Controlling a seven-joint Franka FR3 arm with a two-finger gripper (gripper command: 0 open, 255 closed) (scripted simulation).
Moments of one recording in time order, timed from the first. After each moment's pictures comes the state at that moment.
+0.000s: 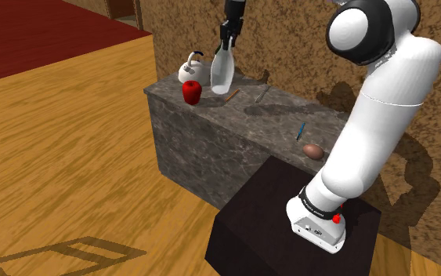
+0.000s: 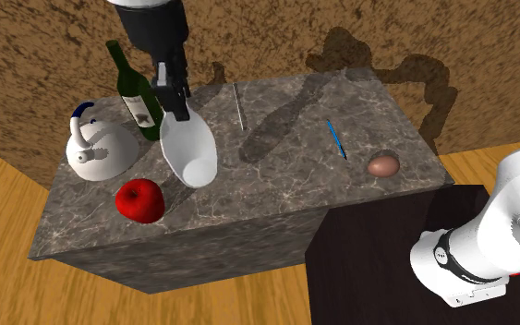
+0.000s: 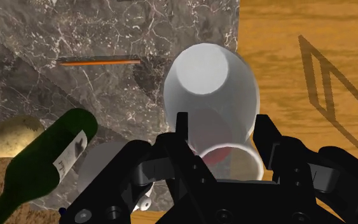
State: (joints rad) arm -0.13 0.22 -0.16 -1.42 0.02 1.66 -0.41
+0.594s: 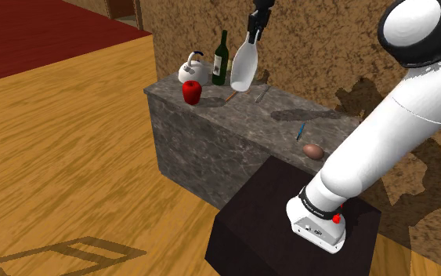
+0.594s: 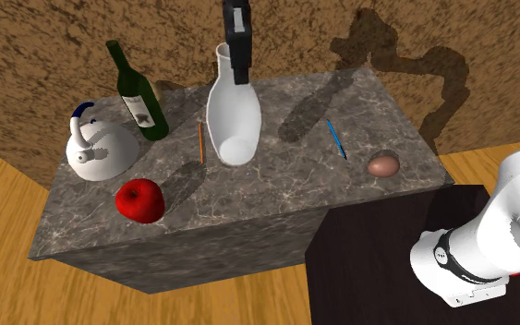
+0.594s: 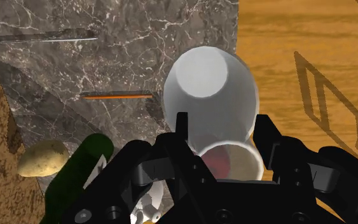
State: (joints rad) arm -0.16 -0.05 -0.20 -1.63 -0.02 1.60 -0.48
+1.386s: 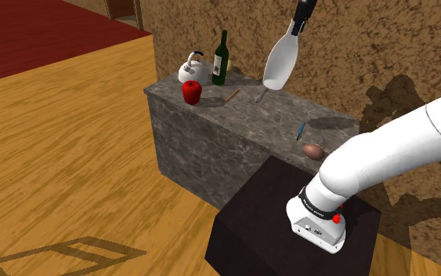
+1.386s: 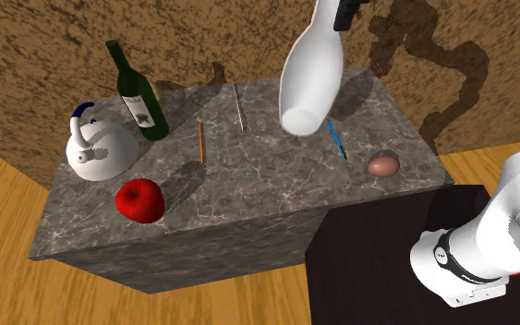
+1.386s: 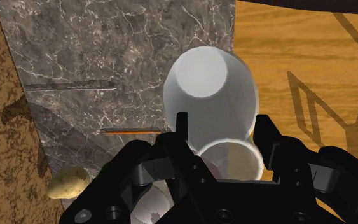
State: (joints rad) arm -0.22 -0.36 -0.25 -1.77 -0.10 1.43 -0.59
